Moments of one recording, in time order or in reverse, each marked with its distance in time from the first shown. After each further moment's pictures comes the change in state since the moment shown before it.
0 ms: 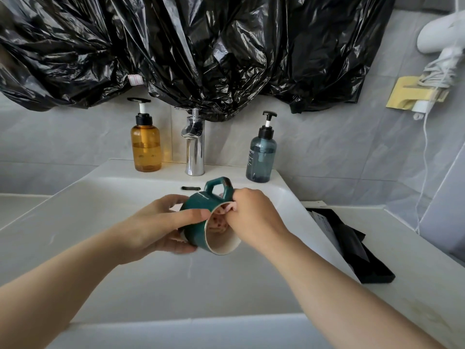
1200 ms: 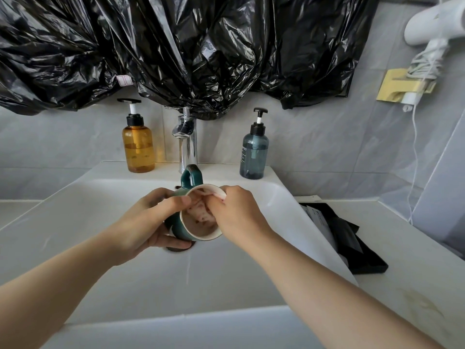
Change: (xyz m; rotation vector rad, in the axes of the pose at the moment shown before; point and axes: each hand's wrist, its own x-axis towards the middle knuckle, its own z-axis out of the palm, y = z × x) left_hand -0.007 0.006 0.010 -0.062 0.110 0.069; right_hand -0.003 -0.006 0.011 0.448 0.037 0.111
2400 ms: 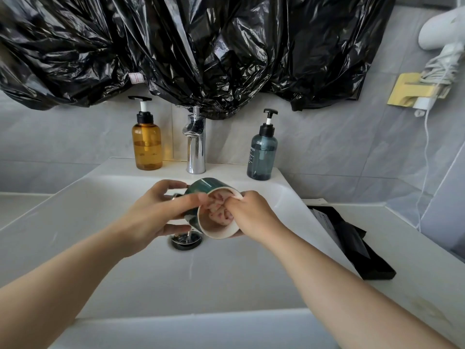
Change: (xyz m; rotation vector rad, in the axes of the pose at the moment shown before) left_hand 0.011 -0.006 -0.010 0.019 0.029 0.096; right_hand 0.010 0.010 -0.002 0.266 -0.107 0.279
